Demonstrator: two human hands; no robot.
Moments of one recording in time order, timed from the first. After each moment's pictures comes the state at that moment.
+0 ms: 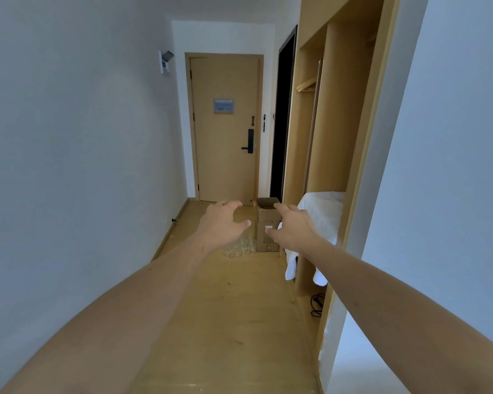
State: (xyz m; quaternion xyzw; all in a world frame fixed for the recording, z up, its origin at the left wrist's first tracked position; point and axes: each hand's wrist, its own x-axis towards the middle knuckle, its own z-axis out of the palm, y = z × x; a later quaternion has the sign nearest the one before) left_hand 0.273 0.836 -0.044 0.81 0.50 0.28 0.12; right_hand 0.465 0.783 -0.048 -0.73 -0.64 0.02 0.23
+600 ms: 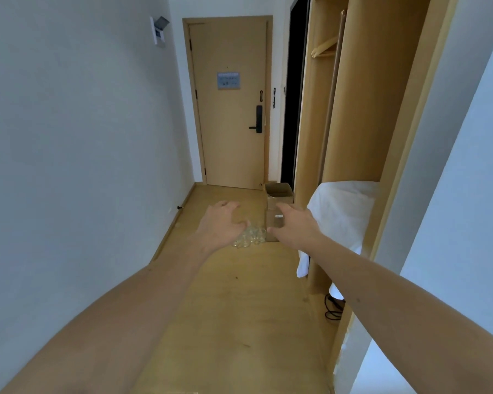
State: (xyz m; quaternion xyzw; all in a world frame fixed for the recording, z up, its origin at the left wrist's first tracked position) left_hand 0.343 1.017 -0.082 0.80 0.53 0.24 0.13; right_hand 0.544 0.971 -0.088 -0.73 -0.65 0.08 0.21
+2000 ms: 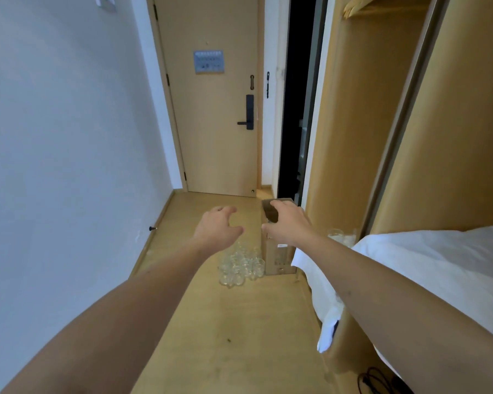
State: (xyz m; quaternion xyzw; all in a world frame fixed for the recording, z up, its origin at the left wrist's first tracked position) left_hand 0.459 1.592 -0.132 0.80 0.55 0.19 0.15; right_hand 0.651 1.541 -0.122 -0.75 -0.61 0.12 0.22
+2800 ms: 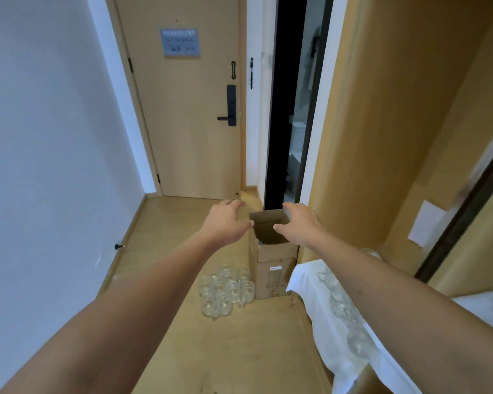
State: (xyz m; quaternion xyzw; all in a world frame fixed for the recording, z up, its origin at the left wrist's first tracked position) left_hand 0.574 1.876 -0.150 0.83 0.49 0.18 0.18; right_hand 0.767 1.801 -0.153 -0.79 -0.56 0.13 0.22
